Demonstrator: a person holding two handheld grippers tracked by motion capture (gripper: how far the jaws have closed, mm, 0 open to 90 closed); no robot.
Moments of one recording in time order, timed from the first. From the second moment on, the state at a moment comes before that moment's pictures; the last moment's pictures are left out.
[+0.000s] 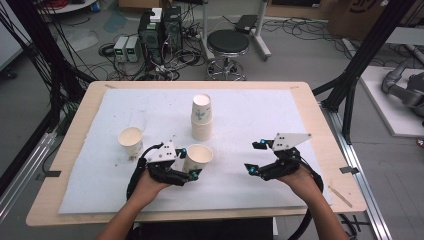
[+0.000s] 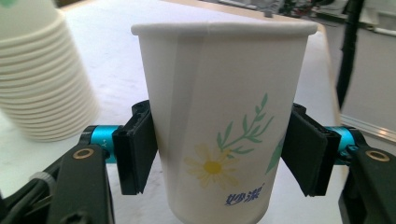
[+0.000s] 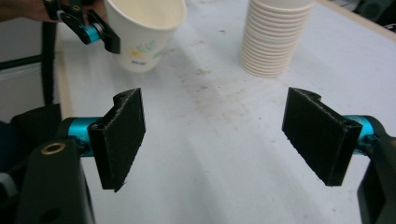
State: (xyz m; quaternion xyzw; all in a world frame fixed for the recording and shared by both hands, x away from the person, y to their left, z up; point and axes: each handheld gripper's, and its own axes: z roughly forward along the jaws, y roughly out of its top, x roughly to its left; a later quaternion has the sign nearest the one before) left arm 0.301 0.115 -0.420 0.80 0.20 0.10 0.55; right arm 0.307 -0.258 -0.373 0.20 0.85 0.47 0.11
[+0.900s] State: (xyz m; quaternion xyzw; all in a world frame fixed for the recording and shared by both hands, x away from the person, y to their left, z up) left arm 0.298 0.158 -0.420 0.69 0.22 0.20 0.65; right arm 0.299 -0.310 -0.405 0.31 0.79 0.50 0.19
